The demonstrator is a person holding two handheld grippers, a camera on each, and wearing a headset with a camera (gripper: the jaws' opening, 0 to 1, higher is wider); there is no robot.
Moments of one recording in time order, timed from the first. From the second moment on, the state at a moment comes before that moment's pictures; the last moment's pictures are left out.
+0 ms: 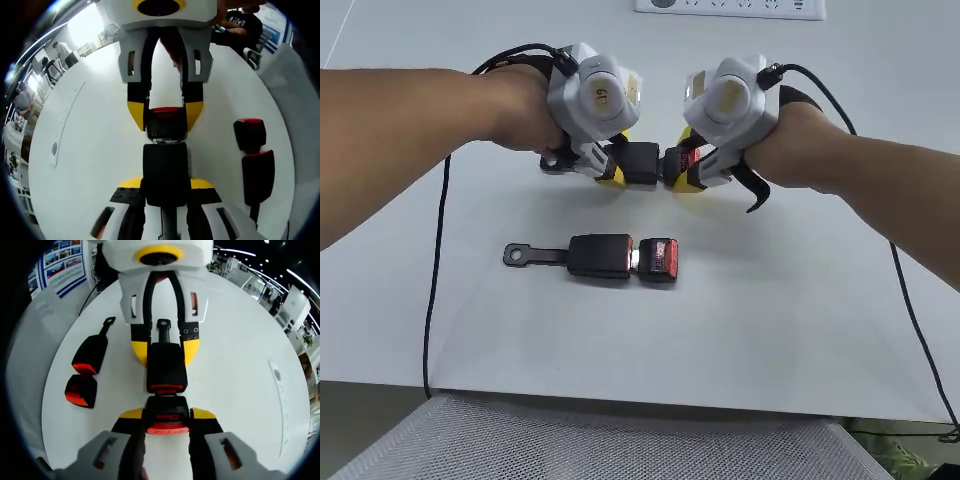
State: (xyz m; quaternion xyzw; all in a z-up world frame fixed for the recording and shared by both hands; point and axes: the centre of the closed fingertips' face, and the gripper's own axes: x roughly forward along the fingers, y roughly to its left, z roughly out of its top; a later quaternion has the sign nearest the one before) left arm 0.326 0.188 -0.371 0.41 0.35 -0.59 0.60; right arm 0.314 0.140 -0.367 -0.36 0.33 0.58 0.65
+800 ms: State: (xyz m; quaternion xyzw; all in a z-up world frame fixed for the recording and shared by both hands) left arm 0.321 0.187 -0.366 0.41 0.35 -0.58 0.61; right arm 0.314 0.124 -0.362 -0.37 0.33 0.57 0.66
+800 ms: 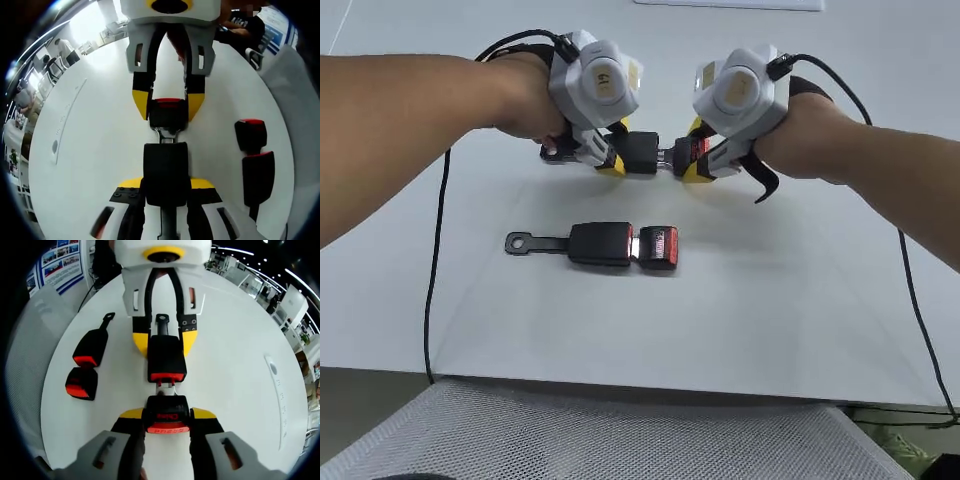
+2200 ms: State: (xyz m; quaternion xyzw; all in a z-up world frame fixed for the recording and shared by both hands) left arm 0.324 0.188 -0.368 0.43 0.36 -0.56 0.62; right arm 0.304 0.005 -0.365 -0.41 0.37 0.52 0.65
